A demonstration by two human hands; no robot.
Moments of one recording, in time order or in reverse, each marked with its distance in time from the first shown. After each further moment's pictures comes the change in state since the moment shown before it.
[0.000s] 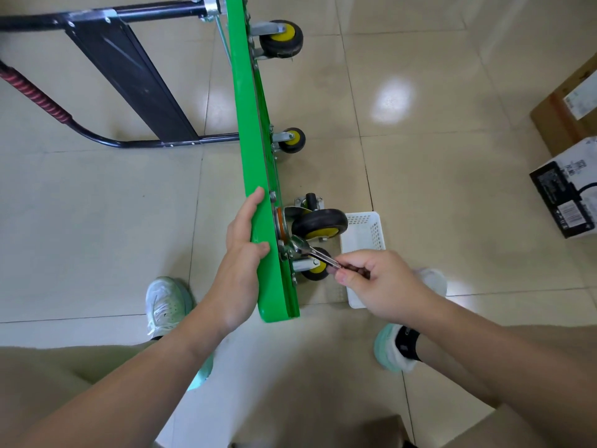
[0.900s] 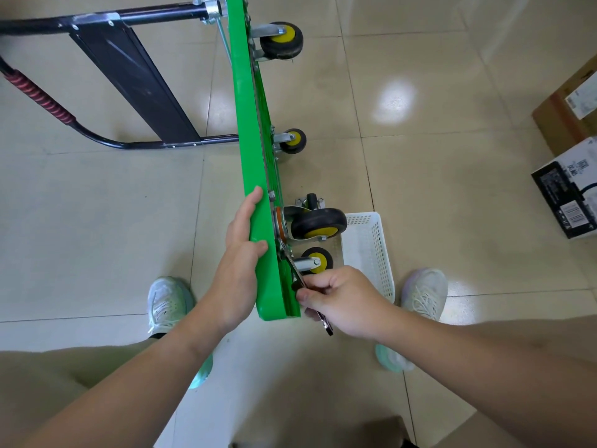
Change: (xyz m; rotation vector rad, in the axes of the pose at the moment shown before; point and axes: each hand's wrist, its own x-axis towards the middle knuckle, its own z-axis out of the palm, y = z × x) left_hand -0.005 0.006 0.006 0.011 0.027 0.010; right_hand 0.003 -0.008 0.049 0.245 -0.197 0.145
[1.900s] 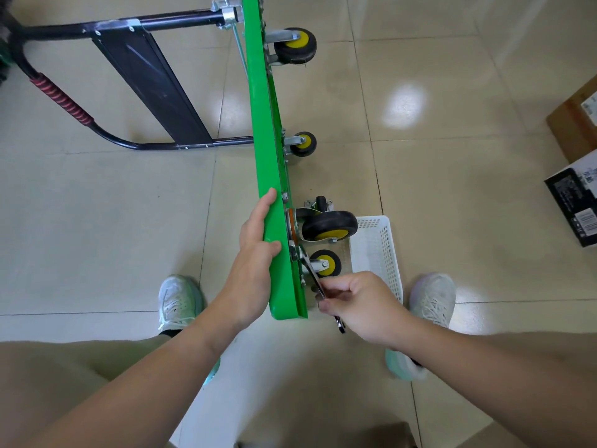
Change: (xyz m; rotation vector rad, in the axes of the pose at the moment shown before) left_hand 0.002 -0.006 -0.003 -0.002 -0.016 0.003; right_hand -0.012 -0.004 -0.006 -0.065 0.087 0.049
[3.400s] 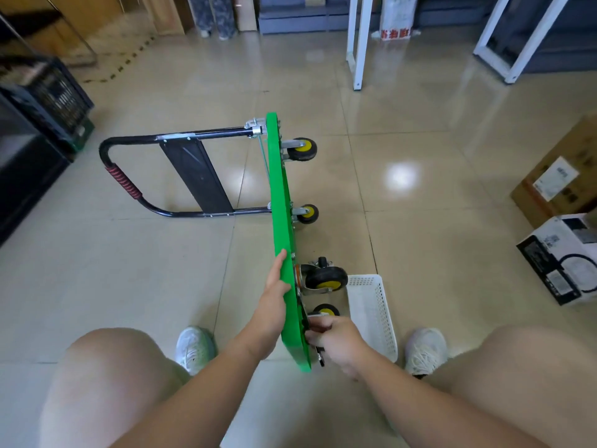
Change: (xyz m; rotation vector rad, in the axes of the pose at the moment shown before) left_hand -0.019 0.039 0.017 -0.026 0.071 -0.161; right_hand 0.005 -0.006 0.033 0.269 0.096 0.119
